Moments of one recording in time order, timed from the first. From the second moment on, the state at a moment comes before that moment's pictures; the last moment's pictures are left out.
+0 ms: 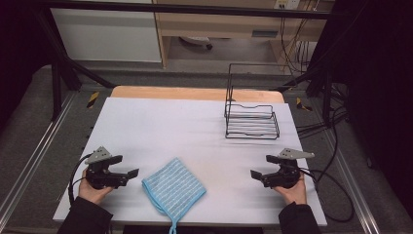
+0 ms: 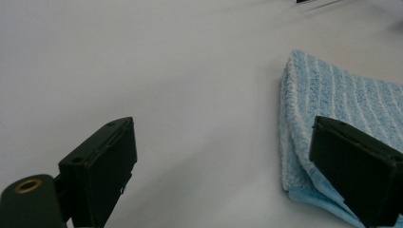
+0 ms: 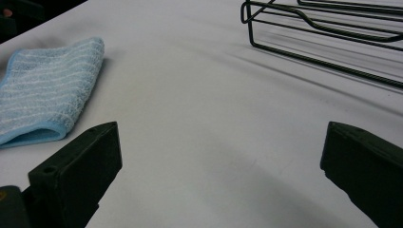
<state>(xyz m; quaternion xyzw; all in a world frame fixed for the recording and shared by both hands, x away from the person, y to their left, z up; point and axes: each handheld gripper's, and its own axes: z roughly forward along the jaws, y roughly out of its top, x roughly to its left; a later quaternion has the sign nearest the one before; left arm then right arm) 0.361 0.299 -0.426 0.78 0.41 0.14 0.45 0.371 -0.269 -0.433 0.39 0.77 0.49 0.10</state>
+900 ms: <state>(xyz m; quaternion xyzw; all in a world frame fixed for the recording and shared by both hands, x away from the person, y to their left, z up) 0.349 0.262 -0.422 0.80 0.42 0.10 0.42 0.371 -0.256 -0.436 0.39 0.79 0.47 0.10</state>
